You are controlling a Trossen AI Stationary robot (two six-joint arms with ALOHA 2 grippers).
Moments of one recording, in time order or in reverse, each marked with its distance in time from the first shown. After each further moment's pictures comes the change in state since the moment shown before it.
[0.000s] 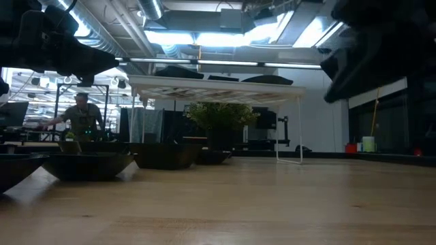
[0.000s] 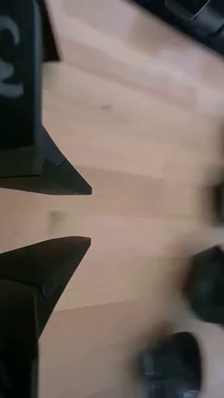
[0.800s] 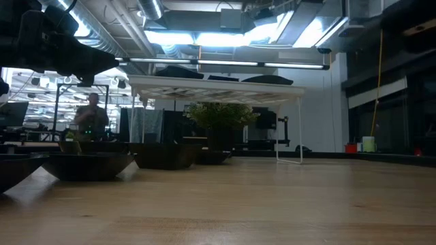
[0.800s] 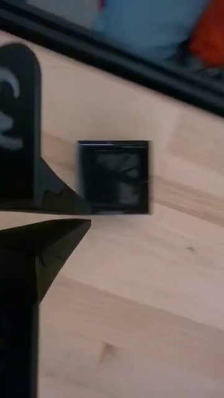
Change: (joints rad) left arm 0.000 0.000 0.000 0.000 0.000 0.000; right arm 0.298 0.272 0.464 -0.608 -0.101 0.126
